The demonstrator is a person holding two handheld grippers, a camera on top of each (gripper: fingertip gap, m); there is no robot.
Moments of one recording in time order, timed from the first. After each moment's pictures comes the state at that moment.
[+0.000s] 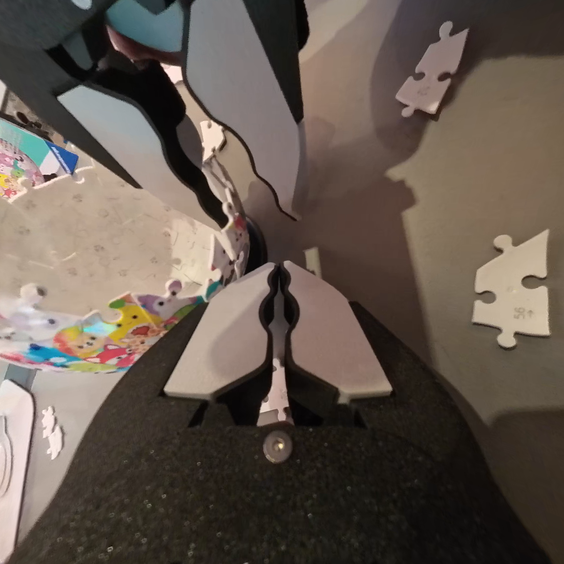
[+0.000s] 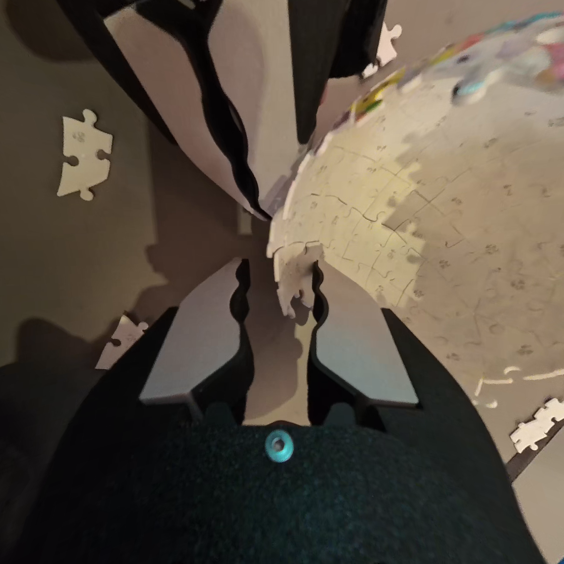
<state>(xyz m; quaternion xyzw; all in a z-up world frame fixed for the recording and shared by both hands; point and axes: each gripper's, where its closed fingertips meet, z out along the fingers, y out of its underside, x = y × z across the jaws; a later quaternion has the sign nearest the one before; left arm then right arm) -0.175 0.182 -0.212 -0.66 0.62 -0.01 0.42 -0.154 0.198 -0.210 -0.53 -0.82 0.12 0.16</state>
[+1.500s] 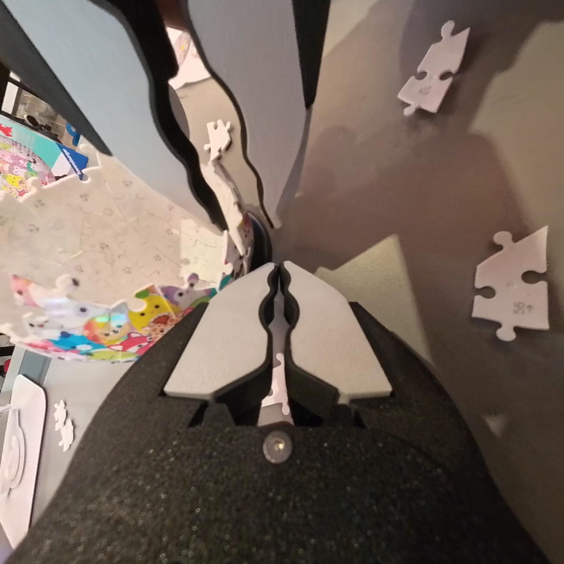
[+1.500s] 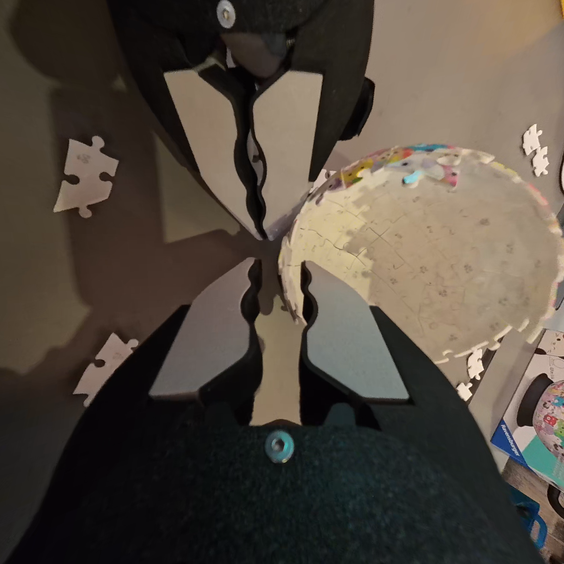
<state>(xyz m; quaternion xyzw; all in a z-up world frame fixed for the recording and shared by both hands) -0.176 0.183 -0.210 -0.66 0.62 0.00 0.42 -0.166 0.192 -0.185 -0.48 -0.82 0.09 0.28</state>
